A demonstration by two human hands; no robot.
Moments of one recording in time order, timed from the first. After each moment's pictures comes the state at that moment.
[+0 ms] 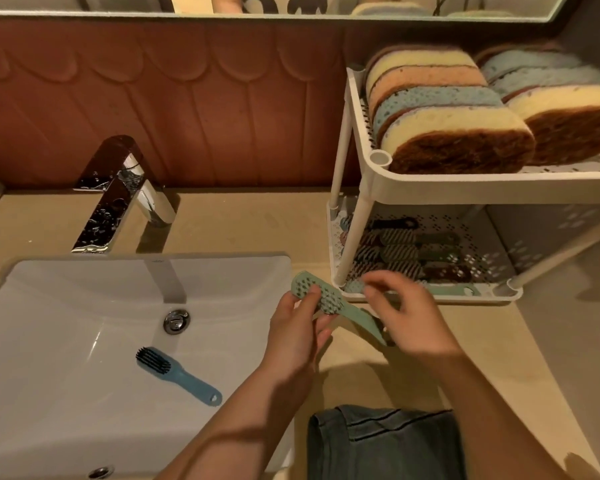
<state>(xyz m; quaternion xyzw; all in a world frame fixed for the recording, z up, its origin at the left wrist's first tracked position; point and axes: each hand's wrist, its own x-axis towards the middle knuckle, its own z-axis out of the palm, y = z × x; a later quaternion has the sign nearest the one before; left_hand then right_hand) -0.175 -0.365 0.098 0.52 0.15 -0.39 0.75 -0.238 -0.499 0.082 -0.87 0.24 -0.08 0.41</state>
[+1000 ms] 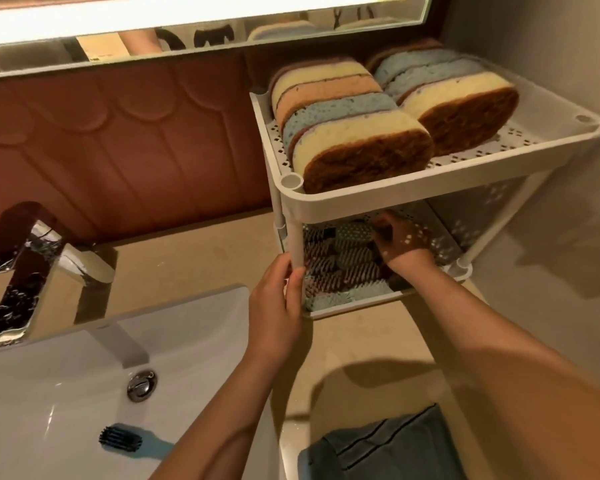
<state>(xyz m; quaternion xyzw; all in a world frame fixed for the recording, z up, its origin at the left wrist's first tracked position) -0.130 -0.409 0.069 0.77 -0.38 -0.03 0.51 -0.195 -0.623 0.059 -0.88 0.37 -0.14 0.26</state>
